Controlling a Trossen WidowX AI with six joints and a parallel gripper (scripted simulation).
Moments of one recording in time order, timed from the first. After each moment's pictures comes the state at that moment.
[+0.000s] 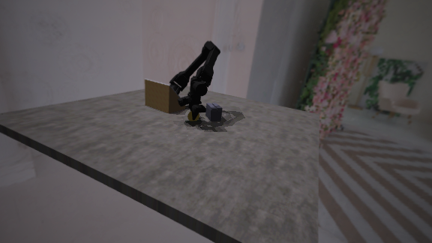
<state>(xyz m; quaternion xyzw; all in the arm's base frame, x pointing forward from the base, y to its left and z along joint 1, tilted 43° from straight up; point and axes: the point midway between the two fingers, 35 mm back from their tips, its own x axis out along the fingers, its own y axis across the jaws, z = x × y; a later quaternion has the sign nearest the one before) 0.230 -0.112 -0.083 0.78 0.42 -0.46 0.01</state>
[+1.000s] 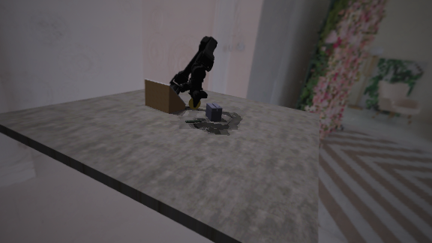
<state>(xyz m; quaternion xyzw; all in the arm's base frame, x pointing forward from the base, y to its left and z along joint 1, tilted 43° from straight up) 0.216 -0.160 -0.032 0.78 0.42 -0.47 0.01</state>
